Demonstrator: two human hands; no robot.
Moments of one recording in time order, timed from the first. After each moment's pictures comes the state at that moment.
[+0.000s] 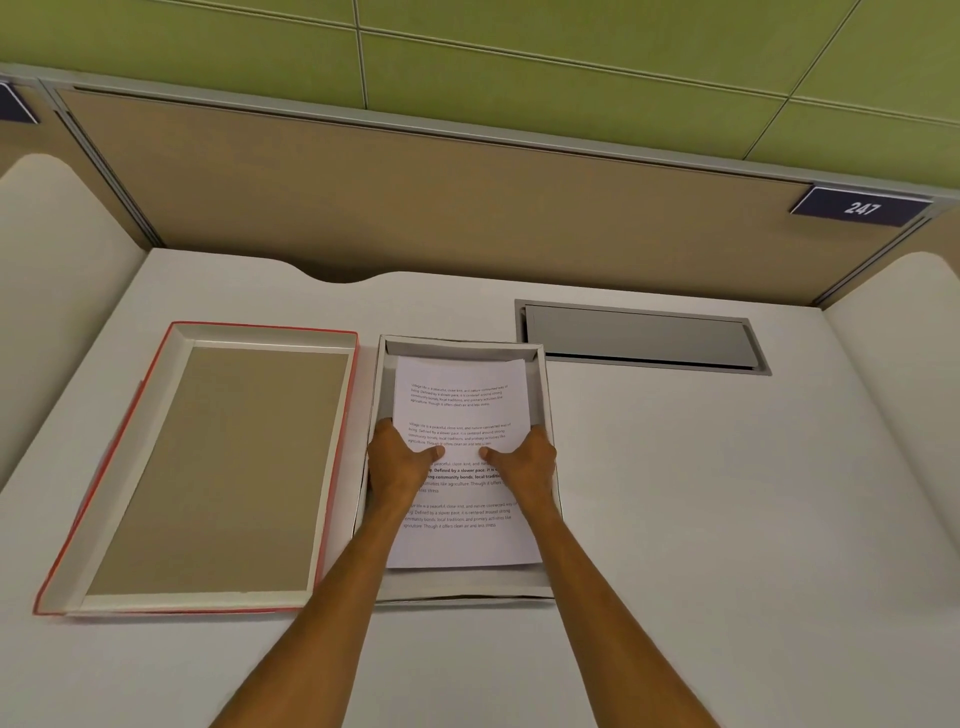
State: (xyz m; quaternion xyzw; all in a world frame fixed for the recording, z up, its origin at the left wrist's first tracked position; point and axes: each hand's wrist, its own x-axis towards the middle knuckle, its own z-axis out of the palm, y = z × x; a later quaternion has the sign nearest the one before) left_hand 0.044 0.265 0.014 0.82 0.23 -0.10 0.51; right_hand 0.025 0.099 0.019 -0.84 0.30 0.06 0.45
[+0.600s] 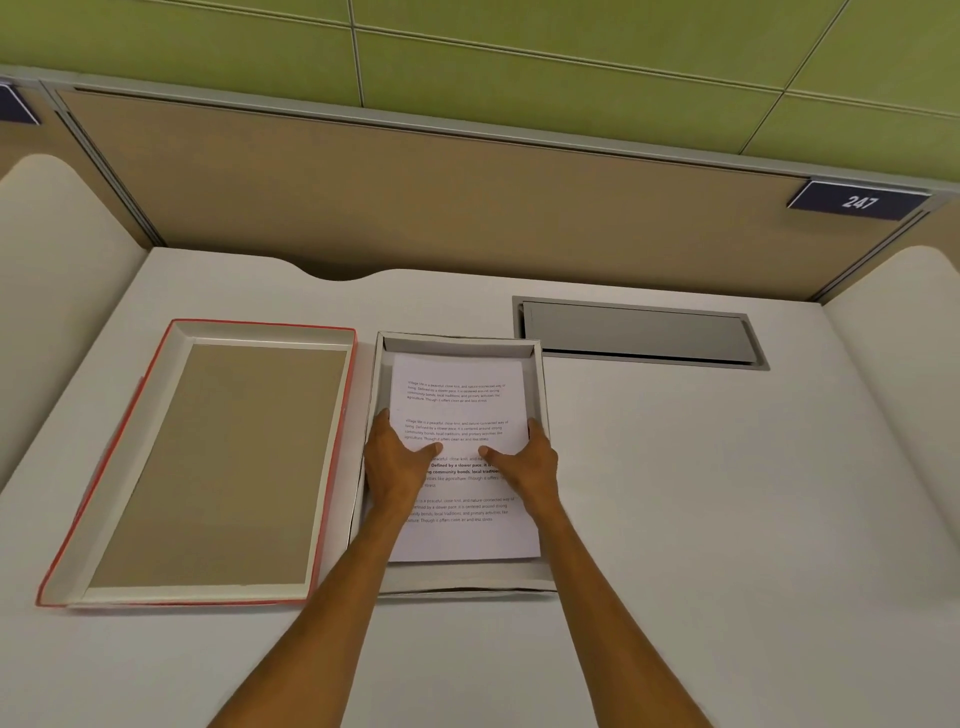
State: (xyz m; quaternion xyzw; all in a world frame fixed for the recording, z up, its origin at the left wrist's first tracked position) left_hand 0.030 0.260 0.020 0.85 0.21 -0.04 0.49; right_hand 0.013 0.089 0.022 -0.84 0.26 0.07 0.48
